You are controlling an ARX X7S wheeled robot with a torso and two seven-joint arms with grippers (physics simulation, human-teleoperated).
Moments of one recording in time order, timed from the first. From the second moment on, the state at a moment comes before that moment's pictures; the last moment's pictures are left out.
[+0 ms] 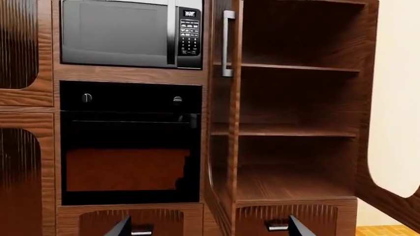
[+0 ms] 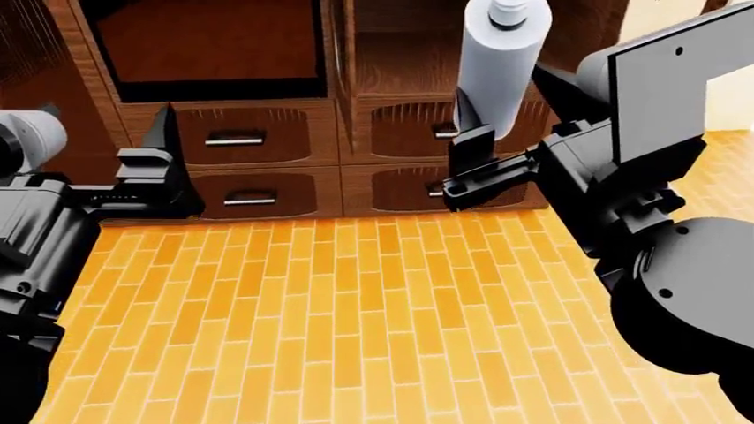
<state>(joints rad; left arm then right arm) -0.60 -0.79 -0.02 0.77 -1.26 -0.75 -0.74 1.13 0.78 -0.59 -0.62 1.25 0.76 0.73</state>
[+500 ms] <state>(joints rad) -0.63 -0.81 -0.03 0.76 -1.29 -0.75 -0.74 1.13 0.77 -0.60 -0.60 1.25 0.76 0.72</state>
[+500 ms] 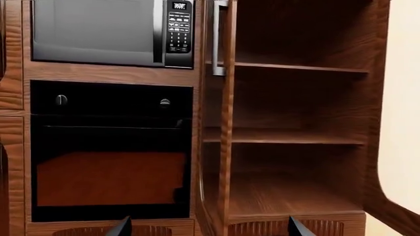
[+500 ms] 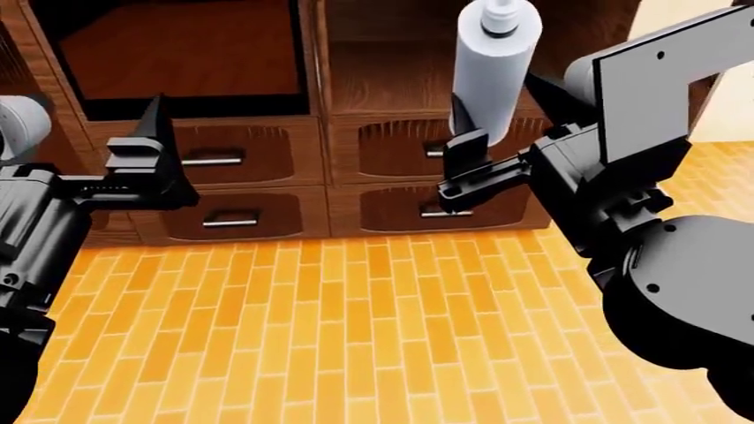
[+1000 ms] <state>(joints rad) -0.61 -0.82 -0.05 0.79 -1.33 -0.74 -0.76 1.12 0.78 -0.59 -0.62 1.30 0.77 0.75</state>
